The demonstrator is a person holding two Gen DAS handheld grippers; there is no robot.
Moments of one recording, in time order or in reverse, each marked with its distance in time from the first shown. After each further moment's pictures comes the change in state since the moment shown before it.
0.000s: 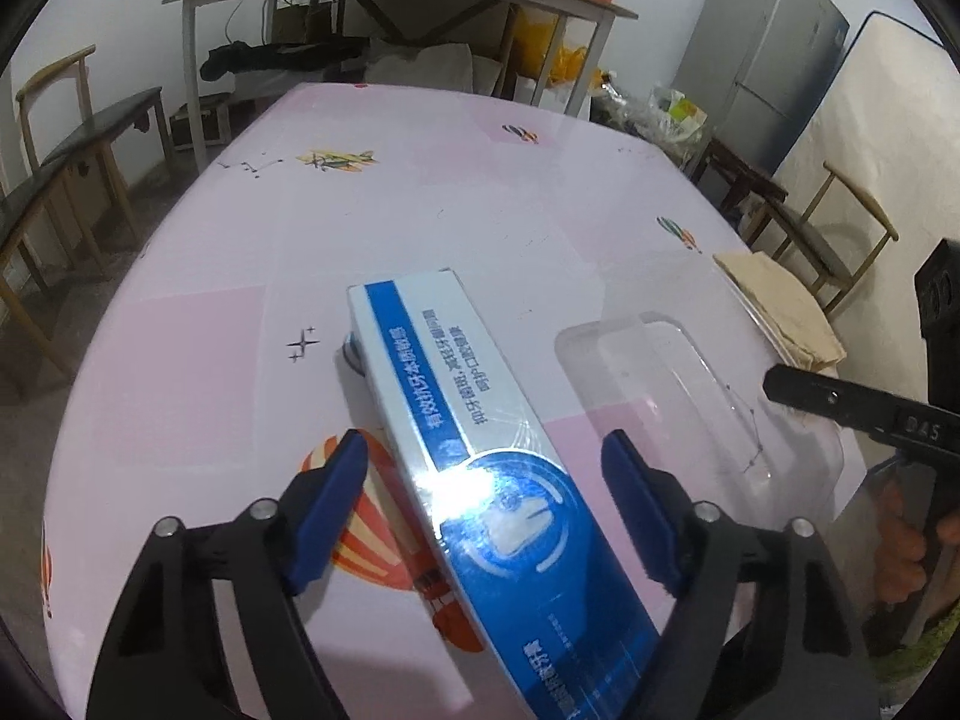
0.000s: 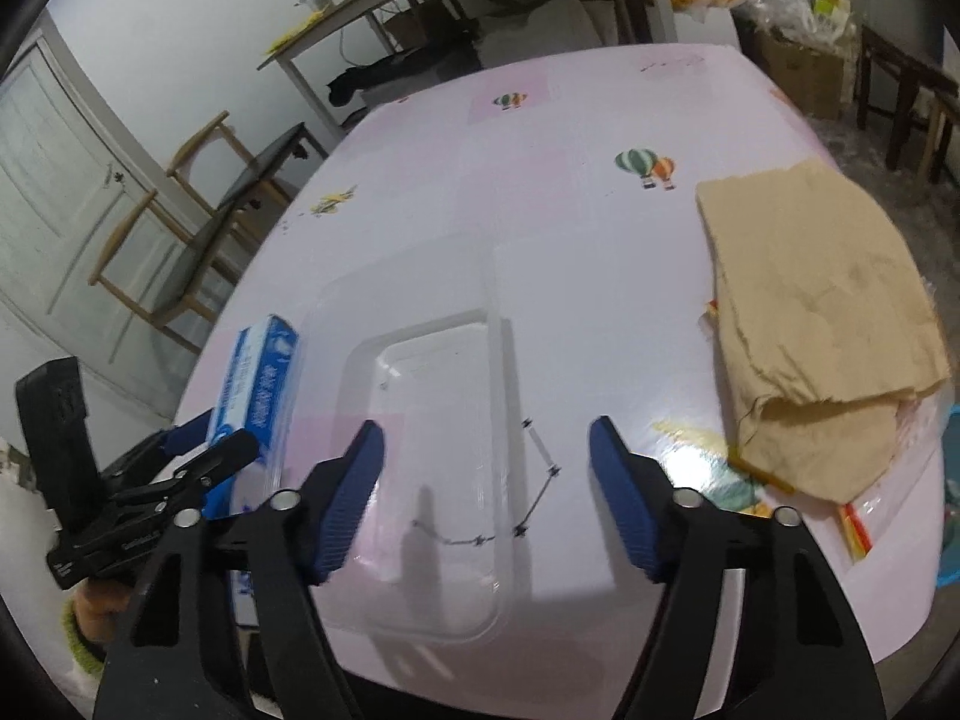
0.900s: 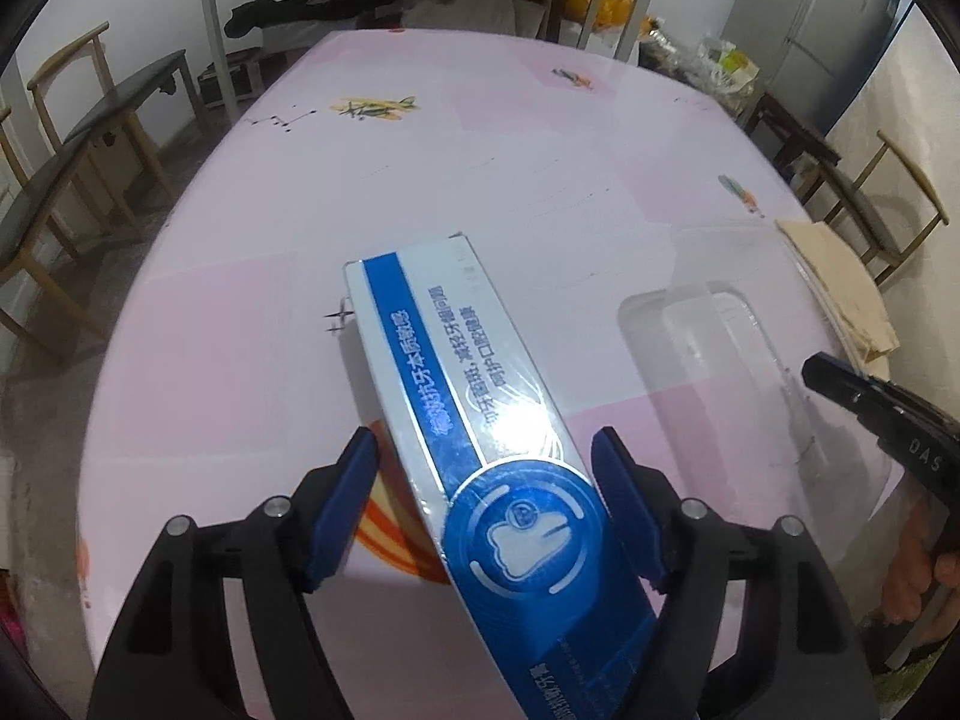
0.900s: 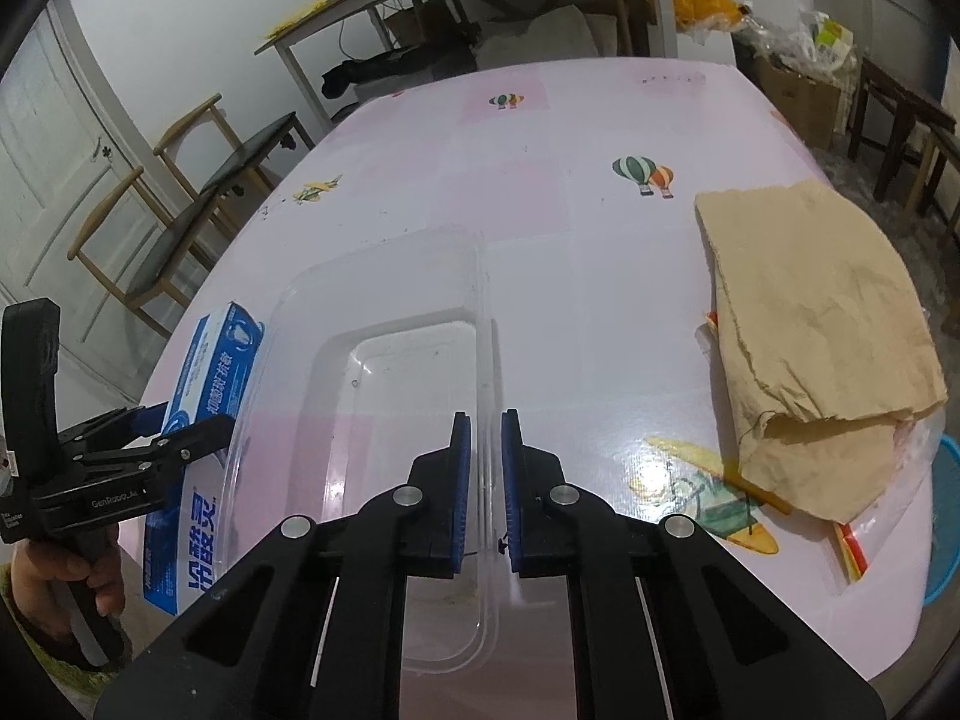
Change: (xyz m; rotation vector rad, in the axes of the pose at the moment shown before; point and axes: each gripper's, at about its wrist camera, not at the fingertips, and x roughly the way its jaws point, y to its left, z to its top) left arm 0.012 0.009 0.012 -0.021 0.157 0.132; right arm 0.011 0.003 -0.007 -0.050 -0.012 -0.030
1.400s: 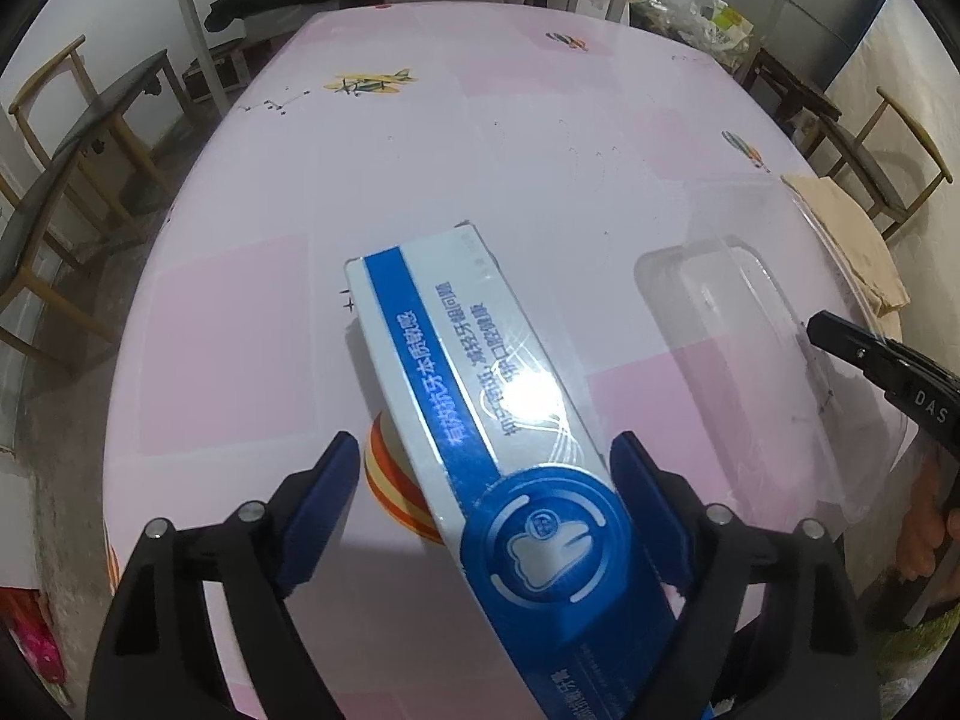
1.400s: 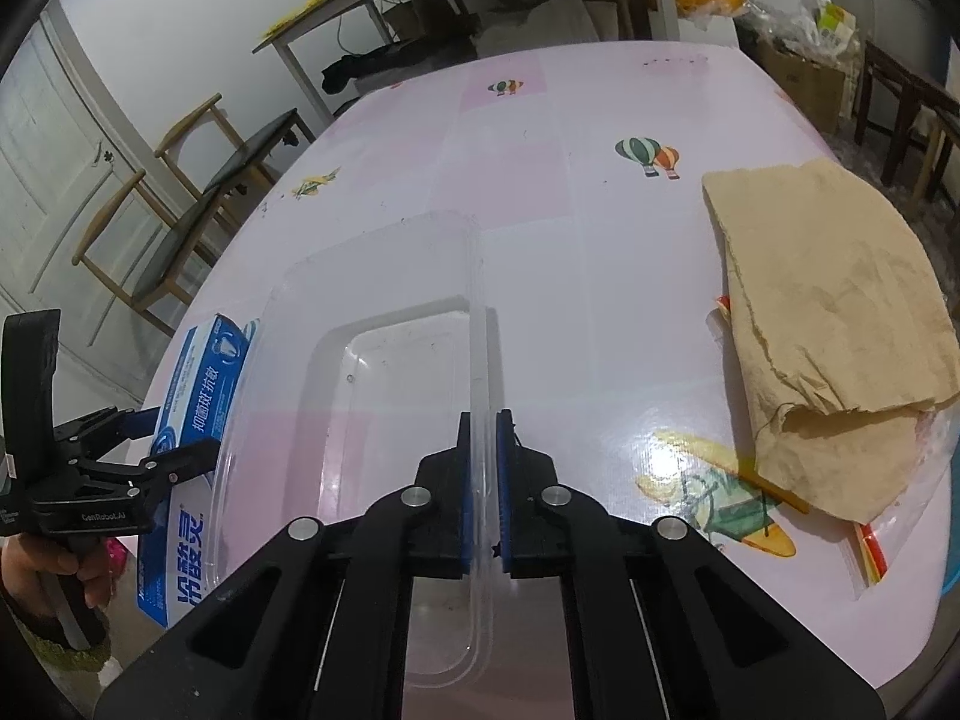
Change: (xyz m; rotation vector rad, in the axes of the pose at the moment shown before) left arm -0.002 0.002 -0.007 0.057 0.072 0.006; right arm 0.007 -0.003 0.002 0.014 0.015 0.022
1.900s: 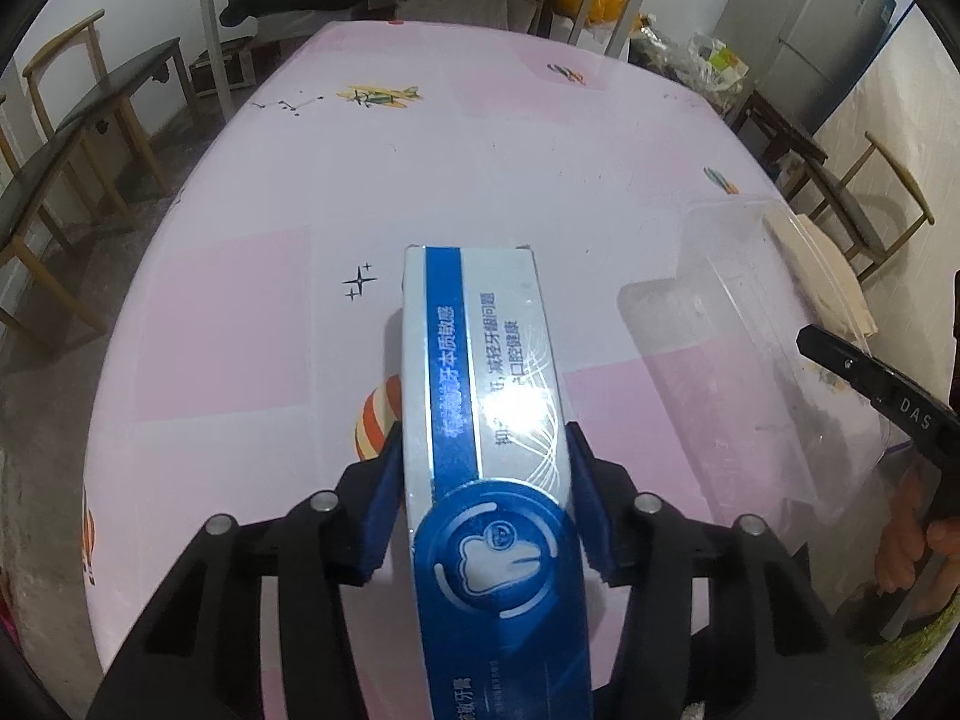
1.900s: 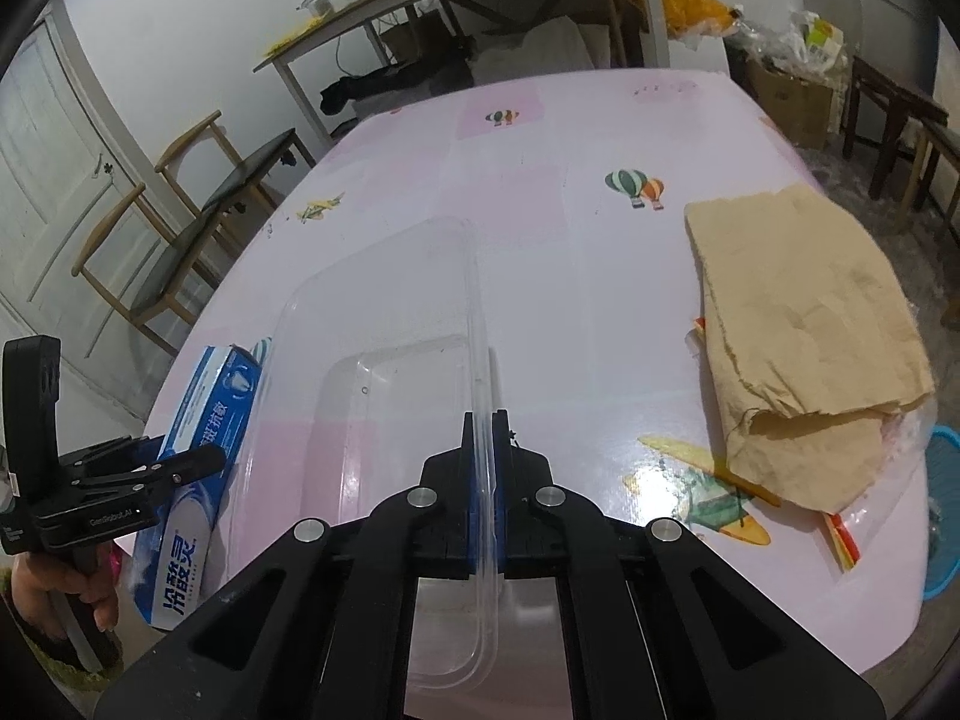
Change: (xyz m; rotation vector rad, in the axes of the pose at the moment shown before) left arm -0.016 0.008 -0.011 -0.070 -0.072 -0.068; right arm -0.022 0.005 -0.004 -0.002 -0.062 -0.018
